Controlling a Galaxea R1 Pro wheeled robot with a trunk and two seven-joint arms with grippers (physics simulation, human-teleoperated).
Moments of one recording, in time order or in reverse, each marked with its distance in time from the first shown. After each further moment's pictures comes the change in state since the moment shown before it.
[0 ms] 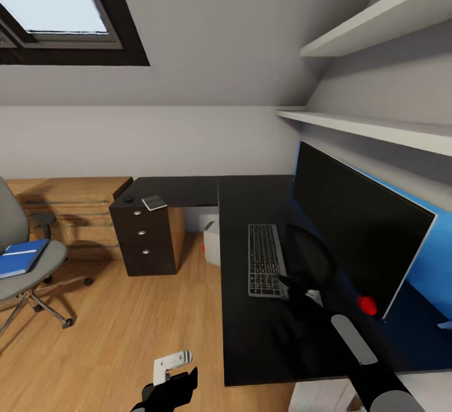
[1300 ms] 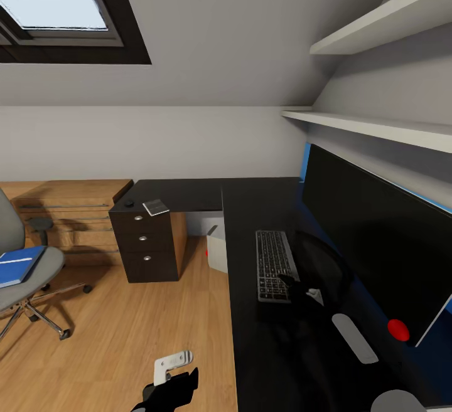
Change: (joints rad) left arm 0.000 -0.001 -0.002 0.000 0.002 0.000 -0.001; right arm -0.001 -0.004 -0.001 -0.008 0.000 0.000 -0.002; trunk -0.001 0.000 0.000
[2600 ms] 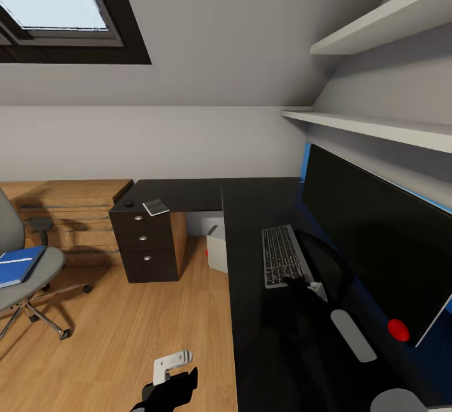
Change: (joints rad) left arm 0.000 0.001 0.002 -0.001 -0.002 0.000 0.002; right arm 0.000 0.002 -0.002 -0.045 0.096 -0.062 0.018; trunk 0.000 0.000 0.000
